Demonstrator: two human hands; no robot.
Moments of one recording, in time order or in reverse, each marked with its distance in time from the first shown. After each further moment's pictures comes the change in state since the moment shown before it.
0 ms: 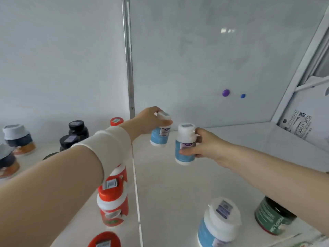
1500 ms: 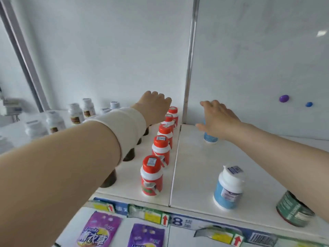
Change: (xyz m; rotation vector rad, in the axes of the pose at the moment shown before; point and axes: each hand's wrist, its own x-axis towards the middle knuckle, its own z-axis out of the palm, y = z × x) left_hand -0.155 0.016 -0.053 1.448 0.283 -0.005; right_hand -0.059 -0.067 0.039 -1.066 0.109 -0.525
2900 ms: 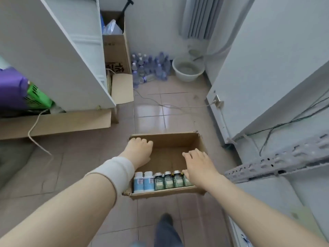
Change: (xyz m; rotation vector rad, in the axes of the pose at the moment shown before) left_hand -0.769 -0.354 0.408 -0.407 -1.104 -1.138; right_hand -0.162 -0.835 0.400 -0.251 -0.670 -1.393
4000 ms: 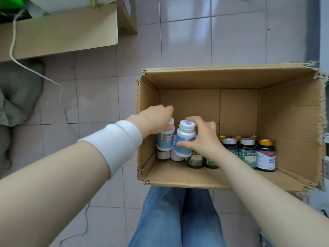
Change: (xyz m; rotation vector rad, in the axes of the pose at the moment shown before) left_hand 0.175 -0.038 0.206 -0.451 -0.492 -0.028; right_hand 0.228 -0.054 0.206 0.964 -0.206 0.032
